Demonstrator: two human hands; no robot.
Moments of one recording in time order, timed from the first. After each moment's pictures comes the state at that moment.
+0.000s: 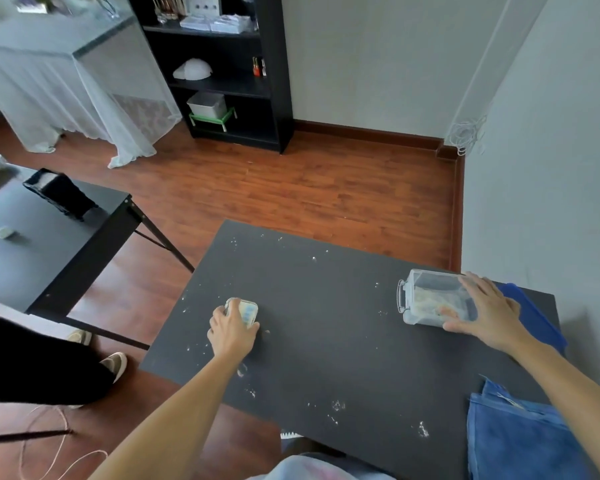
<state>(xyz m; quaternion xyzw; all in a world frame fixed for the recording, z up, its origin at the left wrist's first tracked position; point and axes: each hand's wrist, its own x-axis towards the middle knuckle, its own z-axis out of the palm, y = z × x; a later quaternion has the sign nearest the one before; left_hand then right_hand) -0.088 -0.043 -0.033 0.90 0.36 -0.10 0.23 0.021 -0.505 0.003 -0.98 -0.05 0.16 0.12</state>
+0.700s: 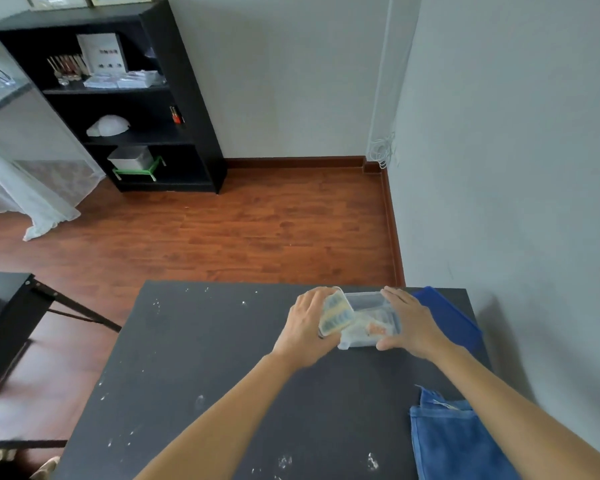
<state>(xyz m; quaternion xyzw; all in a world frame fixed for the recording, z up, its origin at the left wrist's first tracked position) 0.007 -0.262 0.038 0.91 -0.15 -0.07 0.38 0.018 -0.510 0.010 -0.96 -0.04 0.16 0.24</state>
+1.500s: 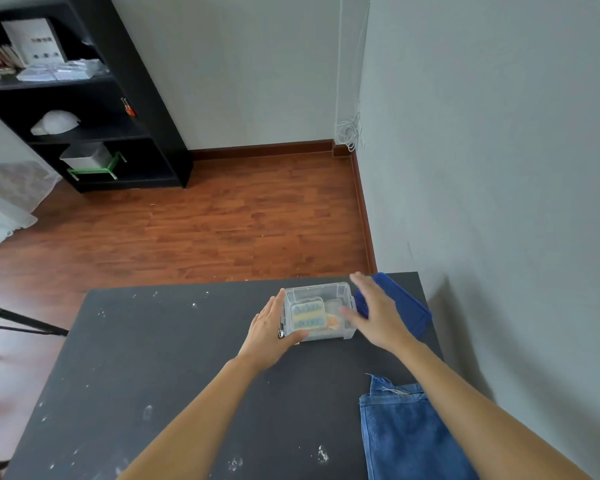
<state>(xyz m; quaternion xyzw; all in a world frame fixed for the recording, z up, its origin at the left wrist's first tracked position) 0.010 -0.295 0.001 0.91 -0.08 -0.20 0.34 0.009 -0.543 -0.001 -0.92 0.01 0.07 0.39</state>
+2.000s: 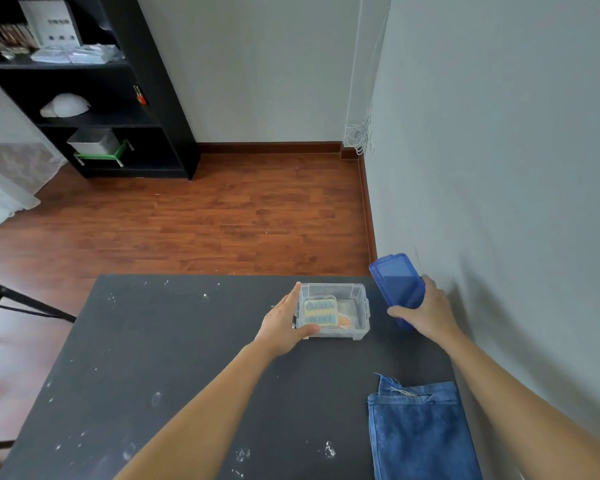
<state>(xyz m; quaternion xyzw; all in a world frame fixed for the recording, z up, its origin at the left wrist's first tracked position) 0.018 -0.295 0.011 0.89 -0.06 -0.24 0.39 0.017 -0.601 0.002 -0.91 0.20 0.09 0.34</state>
